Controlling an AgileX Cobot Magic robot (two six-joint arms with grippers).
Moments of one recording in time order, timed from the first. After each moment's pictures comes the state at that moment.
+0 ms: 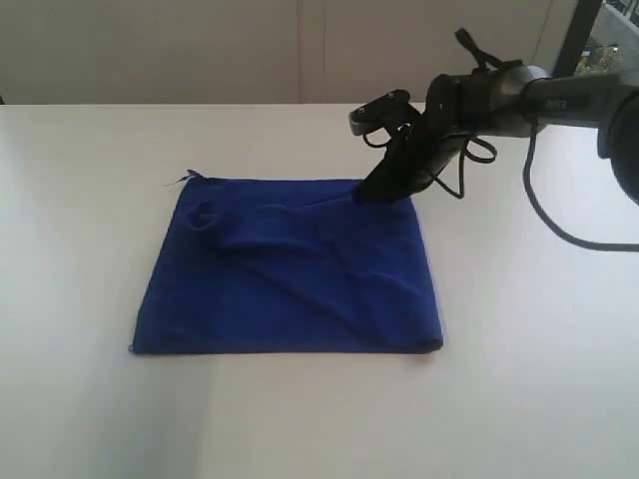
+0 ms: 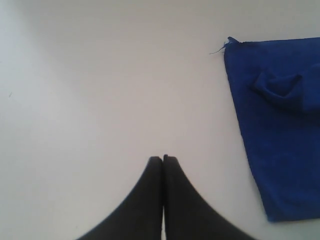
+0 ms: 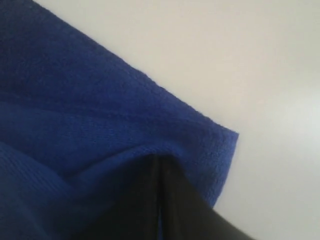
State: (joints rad) left arm -0.04 0.81 -0.55 -0.11 0.42 0.16; right arm 0.31 2.31 -1.71 0.12 0.54 -0.39
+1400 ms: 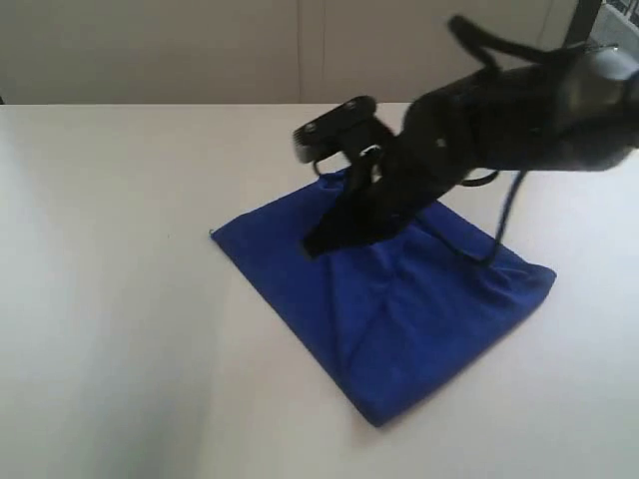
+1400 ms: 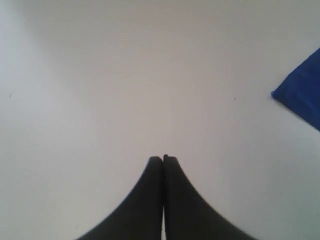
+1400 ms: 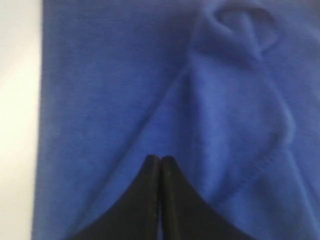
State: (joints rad) left arm -0.04 0.81 -0.55 -0.11 0.42 0.16; right arm 0.60 1.80 -1.17 -0.04 0.47 -0.07
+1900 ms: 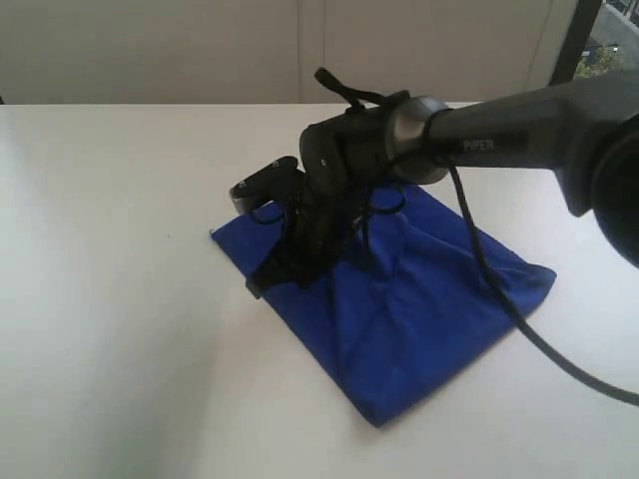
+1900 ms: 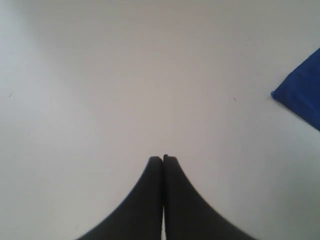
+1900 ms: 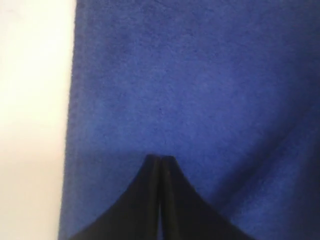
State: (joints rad) left arm -0.04 0.81 -0.55 -0.11 0.42 0.16; right arm 0.67 2.15 -1.51 0.05 0.70 -0.14
